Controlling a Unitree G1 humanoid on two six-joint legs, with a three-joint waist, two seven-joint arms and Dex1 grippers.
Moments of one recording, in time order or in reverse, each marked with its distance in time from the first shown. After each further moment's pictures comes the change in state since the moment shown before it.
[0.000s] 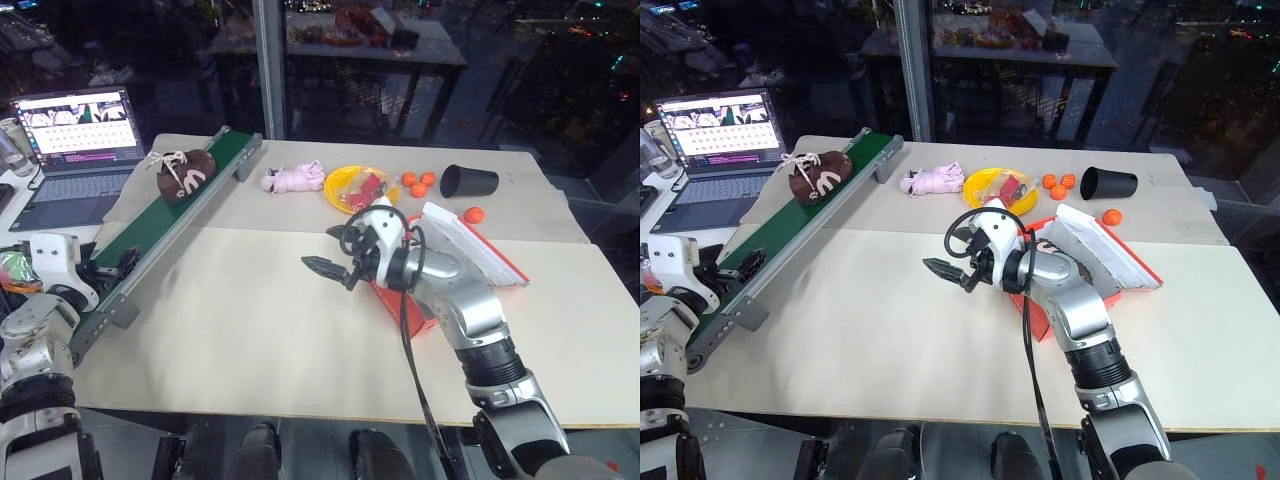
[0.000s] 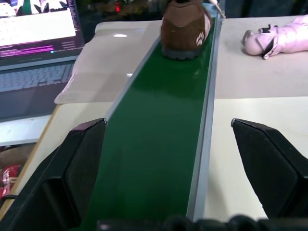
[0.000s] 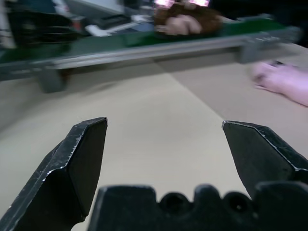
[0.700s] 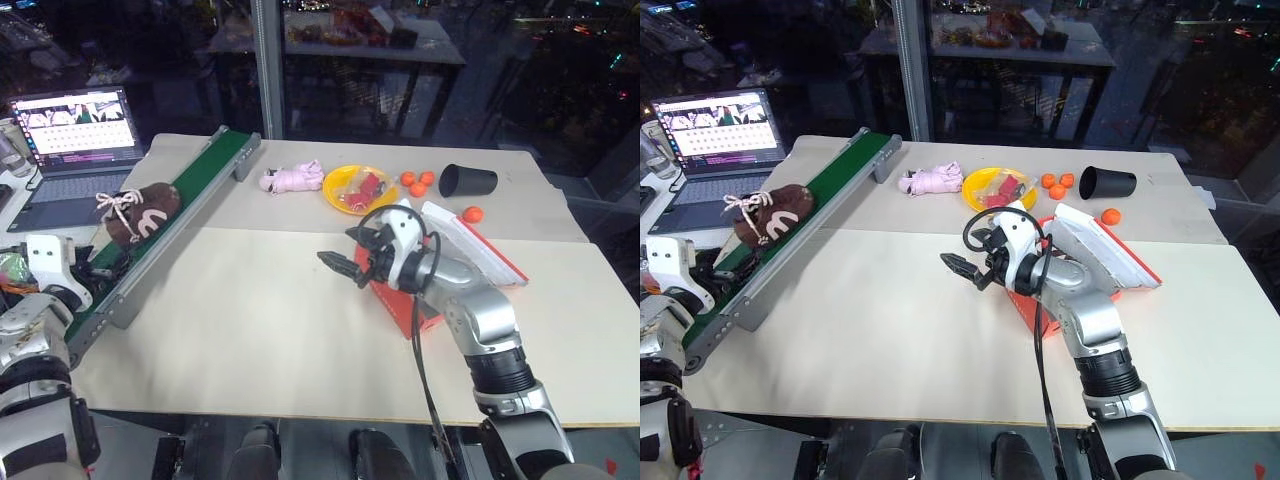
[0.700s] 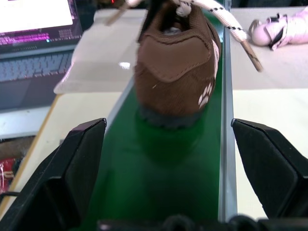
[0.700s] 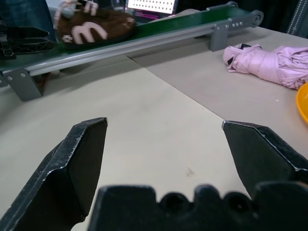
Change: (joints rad) left arm -0.191 0.058 -0.048 0.451 0.066 -0.171 -0.099; right arm 0.050 -0.034 -0.061 -0.062 0.044 0.071 -0.036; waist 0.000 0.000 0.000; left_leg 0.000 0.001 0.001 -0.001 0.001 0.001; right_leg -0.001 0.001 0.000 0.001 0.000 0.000
